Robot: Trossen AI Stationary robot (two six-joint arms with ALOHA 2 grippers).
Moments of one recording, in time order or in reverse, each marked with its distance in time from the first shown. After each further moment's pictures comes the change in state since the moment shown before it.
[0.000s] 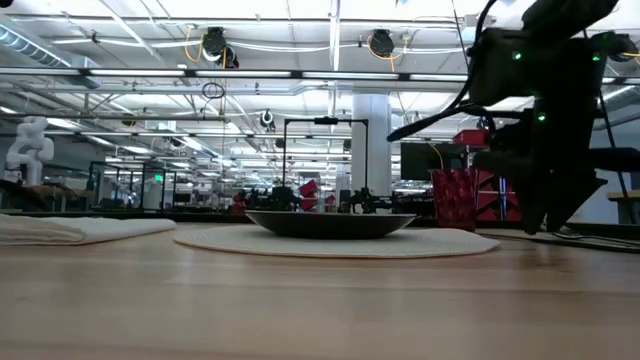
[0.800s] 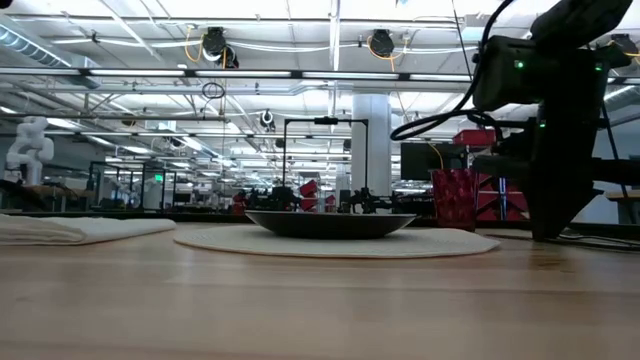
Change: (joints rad) left arm 0.001 0.000 0.000 0.000 0.009 -0.007; right arm -0.041 -0.004 -0.095 0.113 -0.079 0.086
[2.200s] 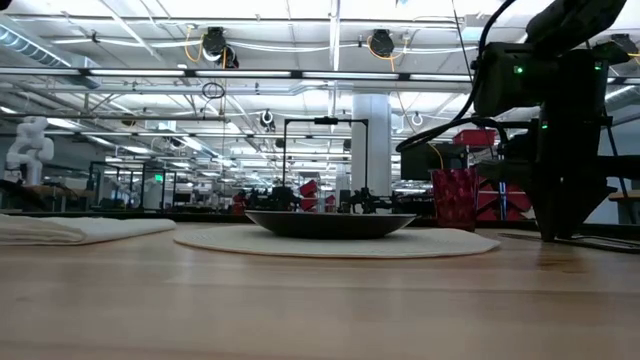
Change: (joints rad) left arm 0.000 0.000 0.000 0.000 0.000 -0.026; right arm -0.008 -0.017 0.032 -0.087 0.007 0.068
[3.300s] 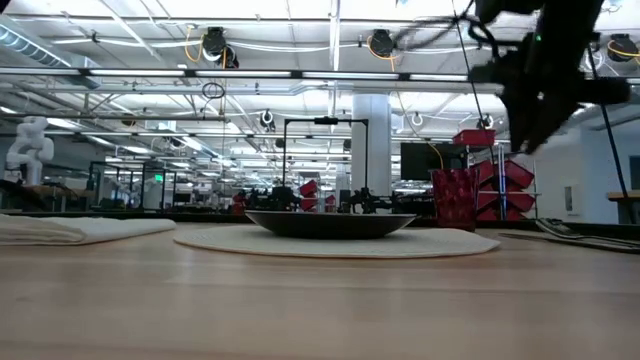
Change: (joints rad) left arm 0.000 0.000 0.000 -0.001 0.032 -0.018; right arm 0.006 -0.222 0.262 -0.348 0.159 -0.127
